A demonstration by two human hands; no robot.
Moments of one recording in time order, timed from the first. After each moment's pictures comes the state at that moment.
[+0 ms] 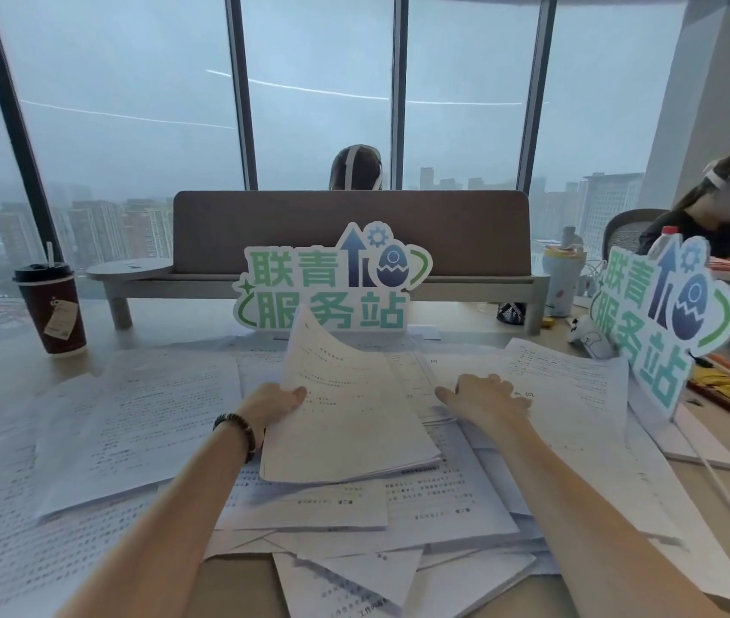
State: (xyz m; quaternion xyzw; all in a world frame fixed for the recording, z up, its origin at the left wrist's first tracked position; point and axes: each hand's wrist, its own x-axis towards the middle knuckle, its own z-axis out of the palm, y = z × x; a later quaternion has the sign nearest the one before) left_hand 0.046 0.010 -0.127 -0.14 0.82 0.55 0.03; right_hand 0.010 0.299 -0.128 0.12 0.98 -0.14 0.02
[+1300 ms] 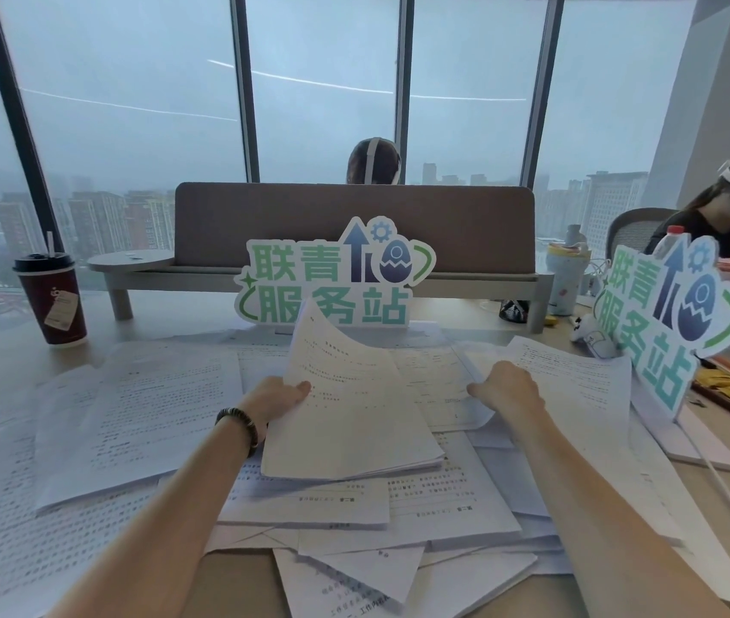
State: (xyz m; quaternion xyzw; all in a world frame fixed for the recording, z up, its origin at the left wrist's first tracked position) left_hand 0.043 0.012 -0.128 -0.14 0.81 0.57 0.03; right_hand -0.004 0.327 -0.128 0.18 0.95 -0.26 -0.07
